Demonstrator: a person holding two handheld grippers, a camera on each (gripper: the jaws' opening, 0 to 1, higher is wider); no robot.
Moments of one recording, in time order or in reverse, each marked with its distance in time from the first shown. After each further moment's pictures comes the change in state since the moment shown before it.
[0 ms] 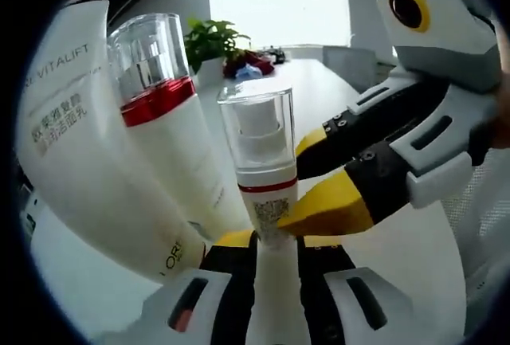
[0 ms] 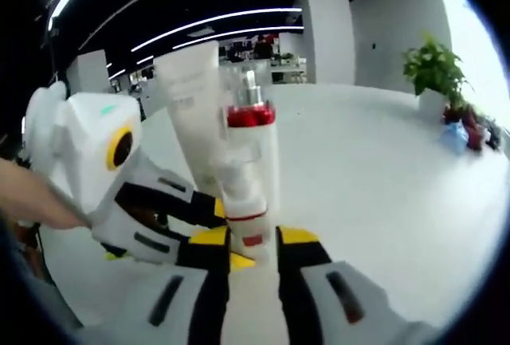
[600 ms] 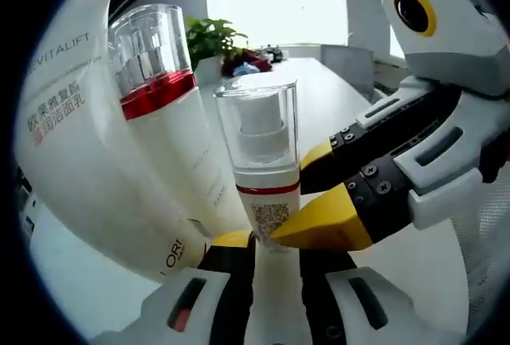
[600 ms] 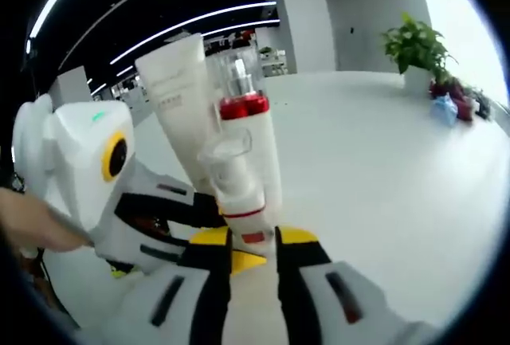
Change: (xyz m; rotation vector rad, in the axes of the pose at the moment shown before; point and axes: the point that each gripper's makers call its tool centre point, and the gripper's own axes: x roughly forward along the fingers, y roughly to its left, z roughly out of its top) left arm 0.002 0.001 -0.004 0.007 0.008 -0.011; right arm 0.001 0.005 -0.009 0.115 0.024 -0.060
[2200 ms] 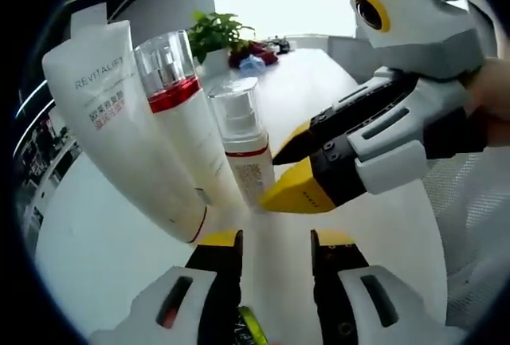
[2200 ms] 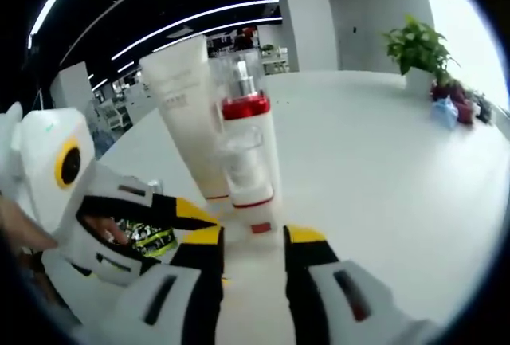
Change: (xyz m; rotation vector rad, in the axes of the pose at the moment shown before) left arm -0.040 -0.012 -0.015 -0.031 0.064 0.067; right arm -0.007 0.002 -0.001 -0.021 0.018 0.011
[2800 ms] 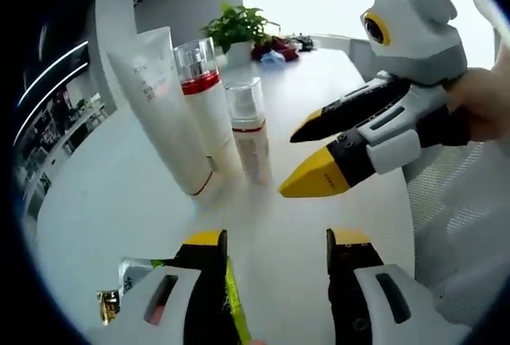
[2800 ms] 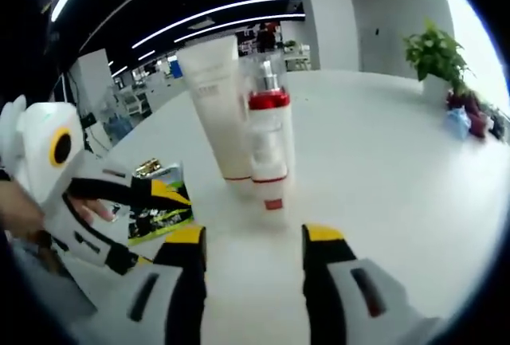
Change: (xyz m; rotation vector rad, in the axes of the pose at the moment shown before) left arm -0.043 -0.019 -0.020 -0.129 0.034 0.085; right arm -0.025 0.012 -0.016 -0.079 0.041 0.106
